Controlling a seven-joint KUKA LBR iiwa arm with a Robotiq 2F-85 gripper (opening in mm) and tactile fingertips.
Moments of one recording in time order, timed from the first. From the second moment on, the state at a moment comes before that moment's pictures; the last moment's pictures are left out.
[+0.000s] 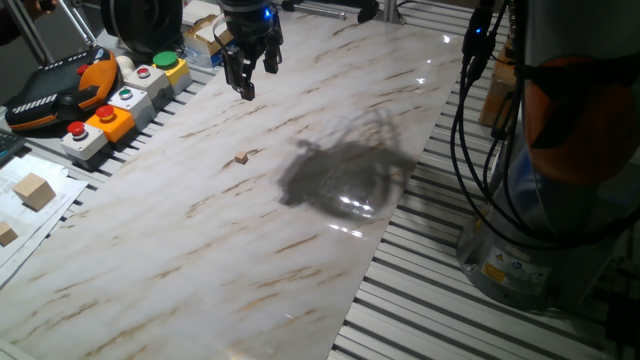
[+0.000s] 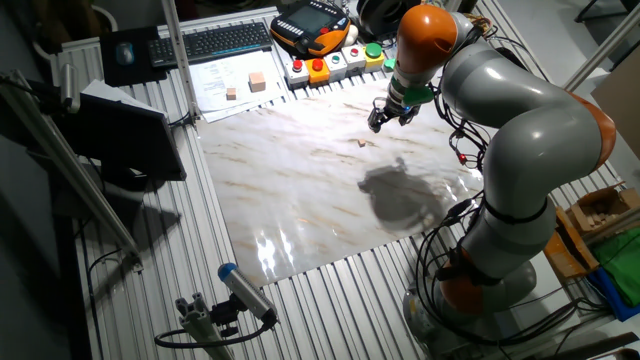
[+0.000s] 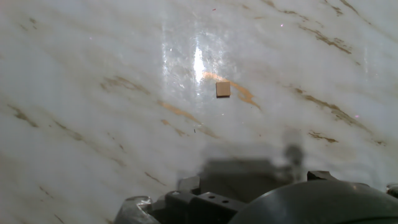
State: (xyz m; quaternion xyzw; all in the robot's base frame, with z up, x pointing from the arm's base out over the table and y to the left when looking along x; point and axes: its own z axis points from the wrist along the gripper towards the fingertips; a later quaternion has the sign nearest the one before) arm 0.515 0.001 0.236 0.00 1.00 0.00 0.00
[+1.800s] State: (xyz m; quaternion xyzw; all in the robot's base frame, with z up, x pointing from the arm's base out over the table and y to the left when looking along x) arm 0.523 0.008 0.206 0.05 1.00 -0.01 0.01
